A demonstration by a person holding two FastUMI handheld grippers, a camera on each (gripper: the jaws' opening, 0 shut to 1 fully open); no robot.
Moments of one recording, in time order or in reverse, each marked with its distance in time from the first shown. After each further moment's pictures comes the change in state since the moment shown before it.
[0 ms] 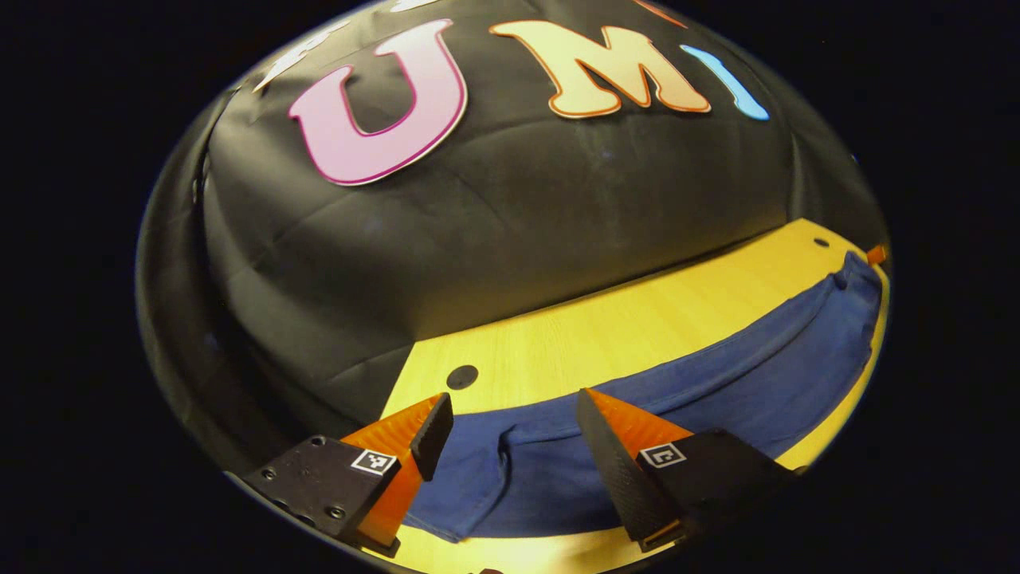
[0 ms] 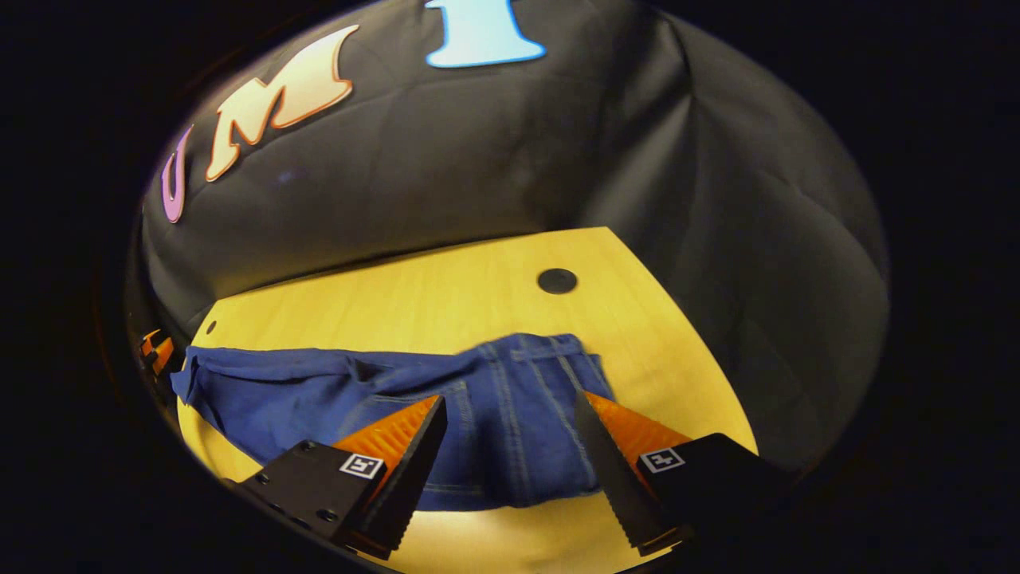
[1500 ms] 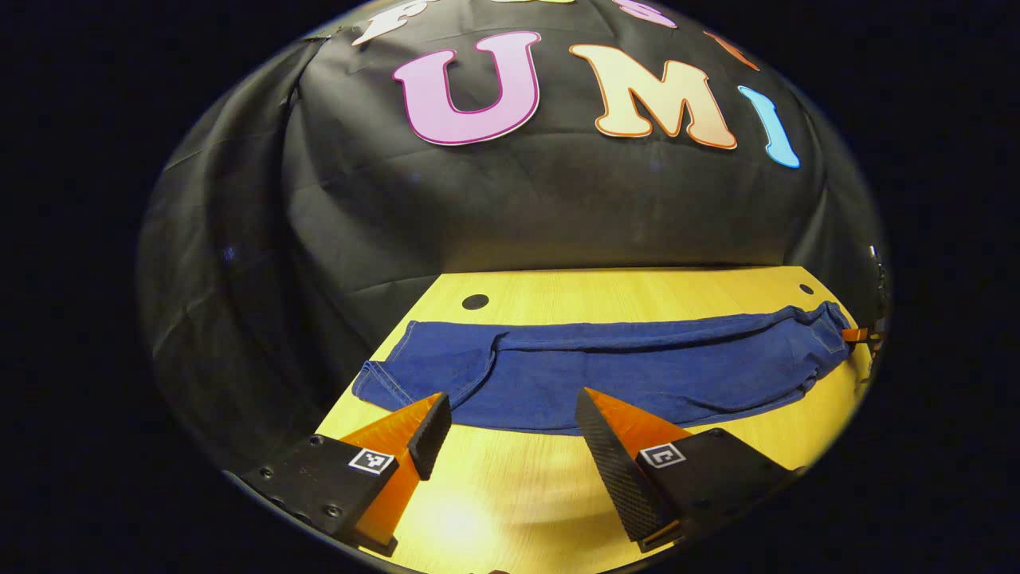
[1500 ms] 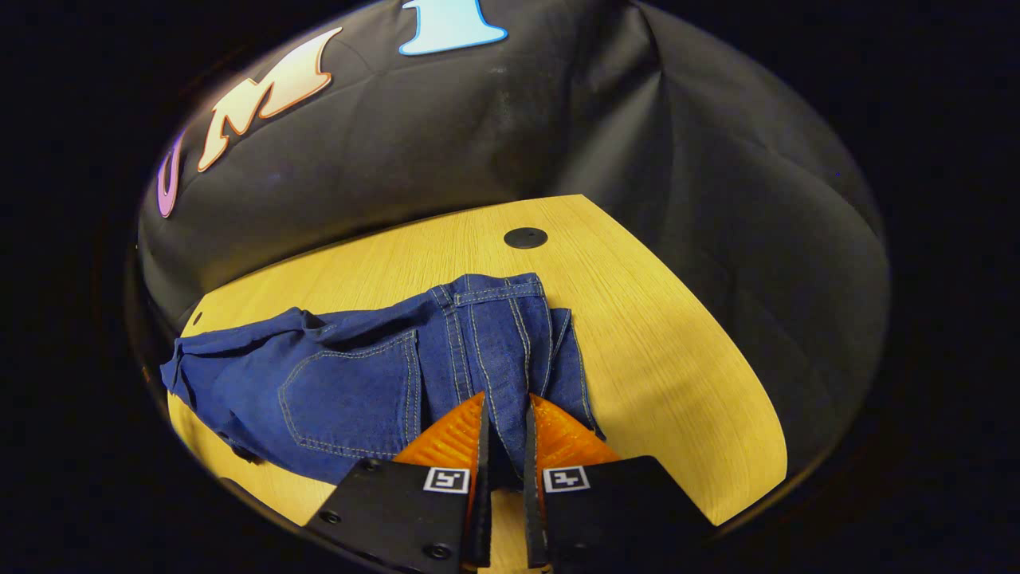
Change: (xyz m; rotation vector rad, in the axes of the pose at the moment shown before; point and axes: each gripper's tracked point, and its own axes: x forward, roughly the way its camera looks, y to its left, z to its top) left arm -0.130 -0.027 -0.060 -0.238 0.078 0.043; right arm 0.016 -0.013 -0.047 0.055 0.013 0.025
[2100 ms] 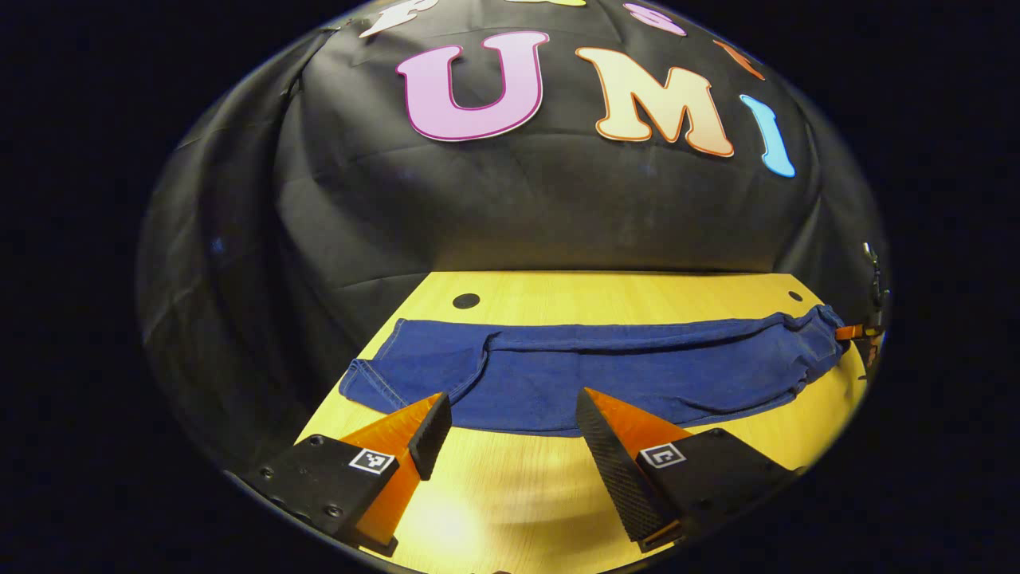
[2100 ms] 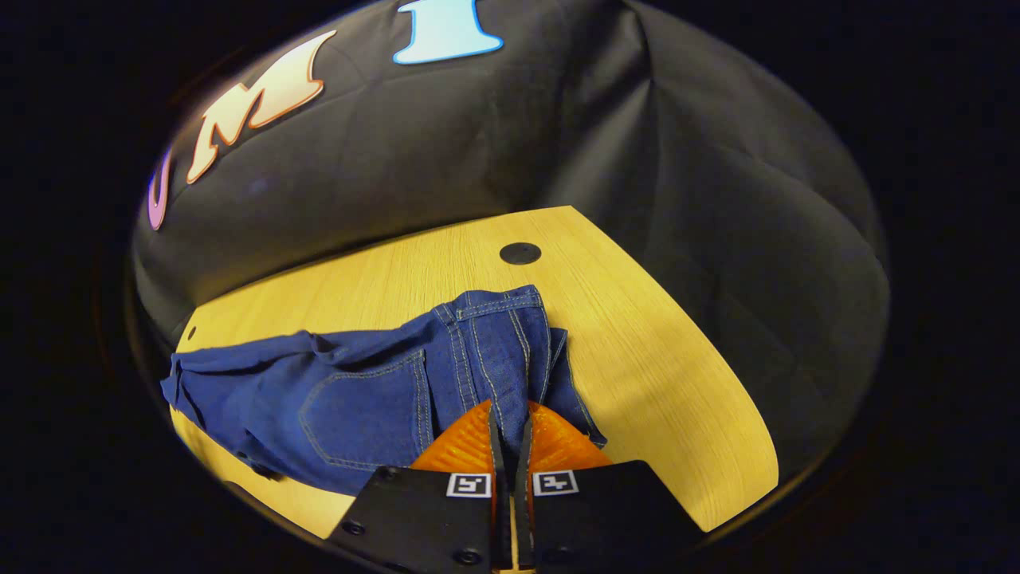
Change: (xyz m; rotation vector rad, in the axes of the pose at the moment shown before) left arm 0.011 0.005 0.003 -0.022 -0.017 -0.079; right arm -0.026 0.010 0.030 0.023 -0.039 -0.089
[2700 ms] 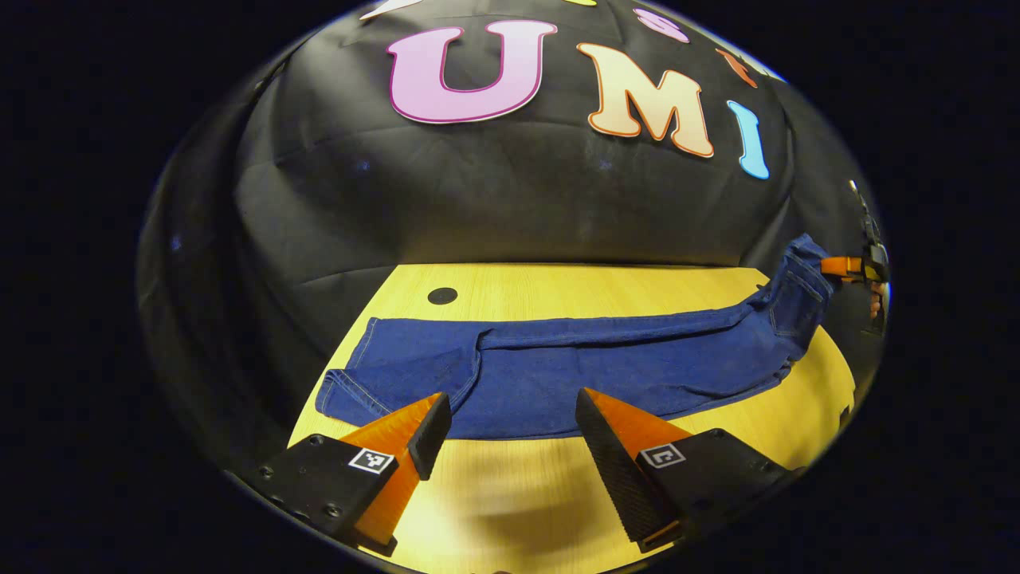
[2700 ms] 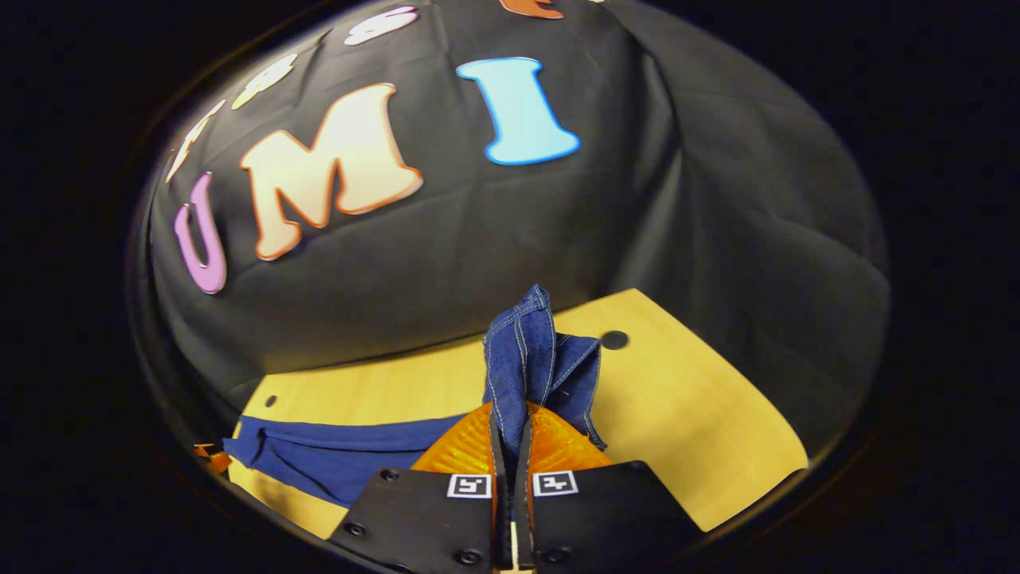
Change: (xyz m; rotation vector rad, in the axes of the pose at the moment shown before) left arm 0.026 0.030 -0.008 -0.004 0.037 -0.187; right arm -0.120 0.182 0.092 0.078 -0.232 0.221
